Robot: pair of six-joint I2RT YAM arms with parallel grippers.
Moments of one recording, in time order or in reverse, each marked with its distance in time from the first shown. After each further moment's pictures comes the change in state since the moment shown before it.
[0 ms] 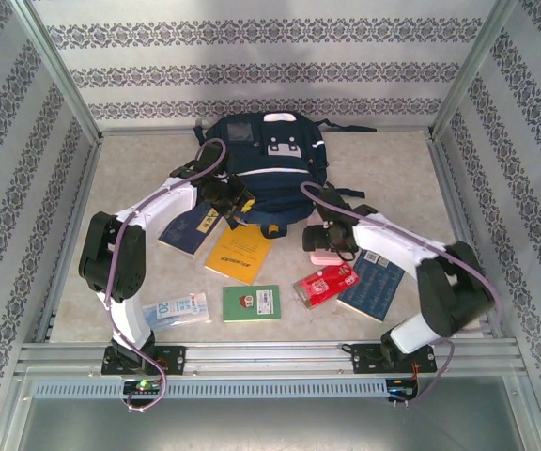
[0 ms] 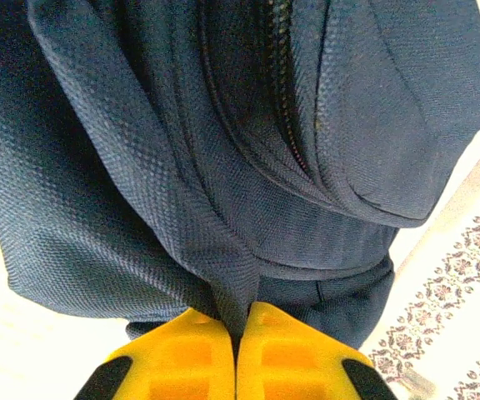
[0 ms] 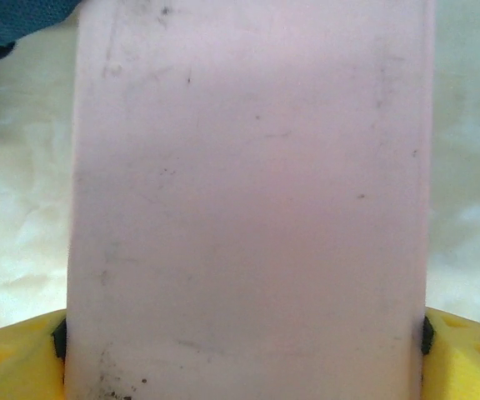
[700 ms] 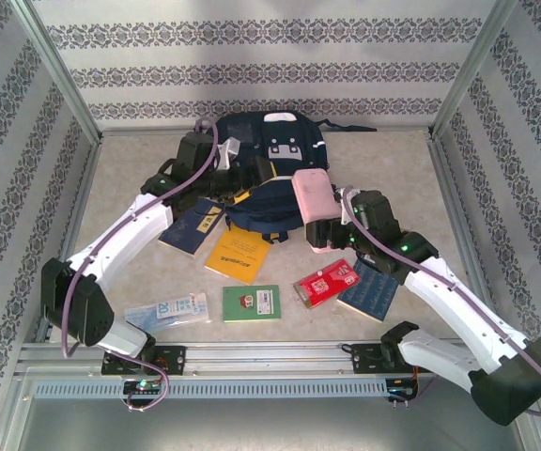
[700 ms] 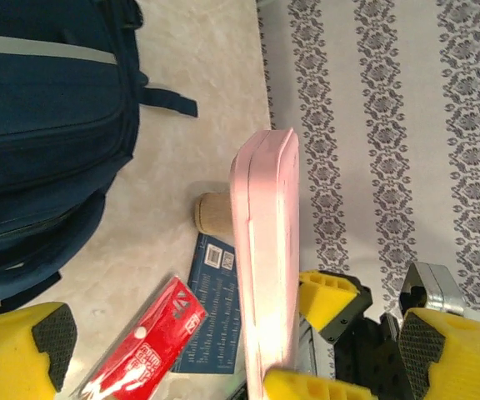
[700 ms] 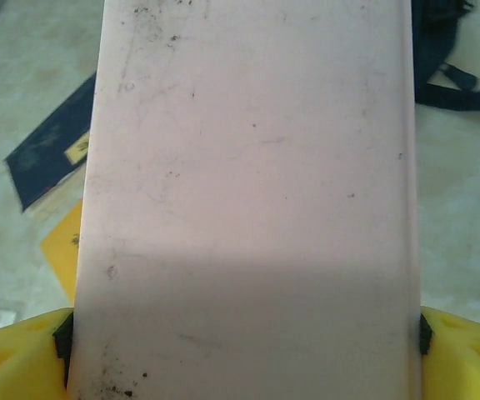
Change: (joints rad) left arm -0.066 -0.311 -0.058 0.175 0.160 0.360; right arm 0.040 -0.473 -0.070 0.109 -0.177 -0.175
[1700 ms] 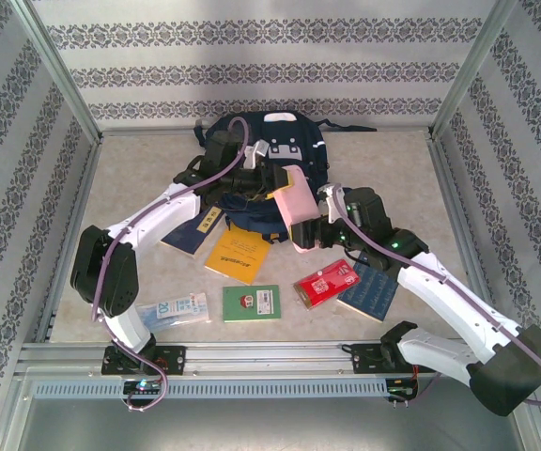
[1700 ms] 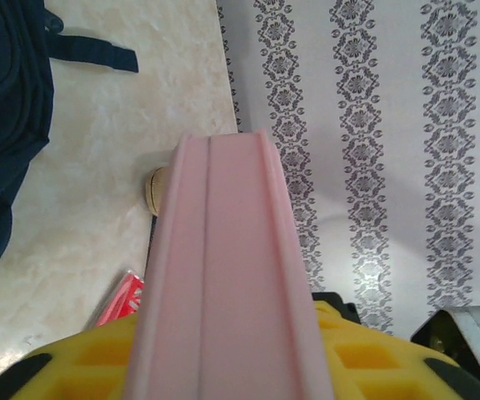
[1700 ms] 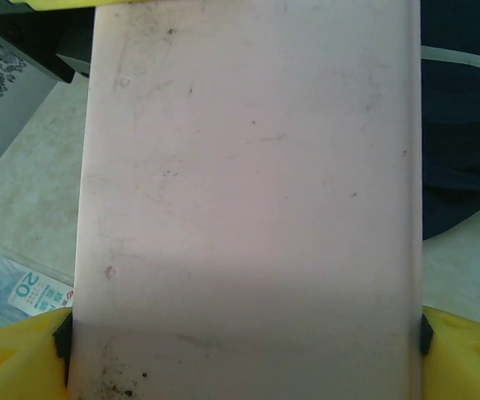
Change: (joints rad) left arm -0.048 0.207 0.066 0.183 0.156 -0.055; right arm 0.043 0.057 -0.004 0.132 -0.138 -0.017
